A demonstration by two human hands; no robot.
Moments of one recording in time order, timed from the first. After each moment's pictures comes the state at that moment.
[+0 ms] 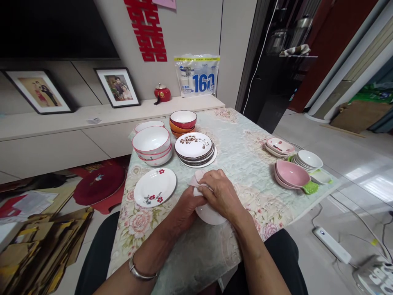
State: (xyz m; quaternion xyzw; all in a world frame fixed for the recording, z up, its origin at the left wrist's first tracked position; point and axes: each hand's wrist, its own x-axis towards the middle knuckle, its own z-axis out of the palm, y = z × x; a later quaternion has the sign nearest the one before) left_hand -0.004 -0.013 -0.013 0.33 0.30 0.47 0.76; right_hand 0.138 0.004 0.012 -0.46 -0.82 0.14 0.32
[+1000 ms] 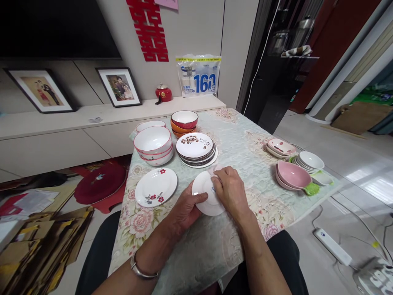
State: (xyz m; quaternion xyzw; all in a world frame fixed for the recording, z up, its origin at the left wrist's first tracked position) left_hand -0.004 -0.009 -0.008 0.20 0.28 0.49 0.80; right_hand 0.146 0.006 0.006 -0.61 -0.74 0.05 0.29
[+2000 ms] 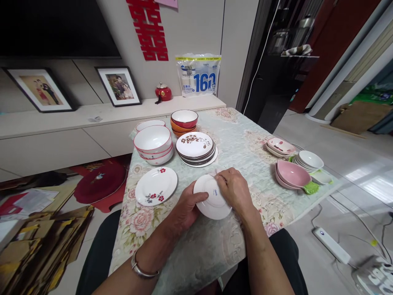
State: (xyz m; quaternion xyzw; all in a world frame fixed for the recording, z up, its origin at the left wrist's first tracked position) left_hand -0.004 -0.013 -0.008 0.23 0.33 0.49 0.78; right_hand 0.161 0.010 0.002 -0.61 -0.73 0.12 0.28
